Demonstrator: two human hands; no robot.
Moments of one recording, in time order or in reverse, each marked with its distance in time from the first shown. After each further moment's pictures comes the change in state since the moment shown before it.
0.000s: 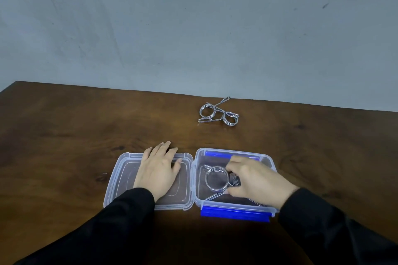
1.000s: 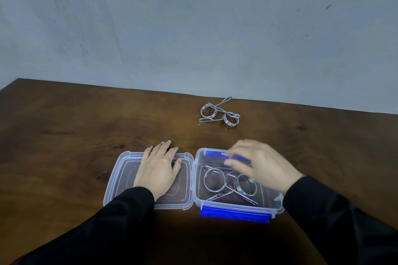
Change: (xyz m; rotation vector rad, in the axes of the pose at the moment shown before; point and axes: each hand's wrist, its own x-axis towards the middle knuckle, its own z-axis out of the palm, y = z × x) left_hand 0.000 0.000 0.000 0.002 -0.006 -0.002; right_hand 0.004 0.016 -0.022 0.075 0.301 -0.165
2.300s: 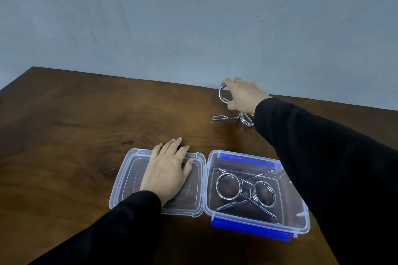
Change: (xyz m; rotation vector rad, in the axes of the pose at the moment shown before) left_hand 0.001 0.001 0.002 -0.028 0.003 -0.005; right_hand 0.200 0.070 0.006 -0.267 -0.118 0.231
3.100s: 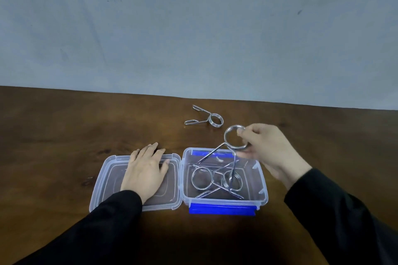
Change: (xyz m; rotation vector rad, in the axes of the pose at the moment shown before) left_hand -0.002 0.001 -0.004 0.056 -0.011 0.001; right_hand -0.226 -0.025 -0.040 1.271 0.198 0.610
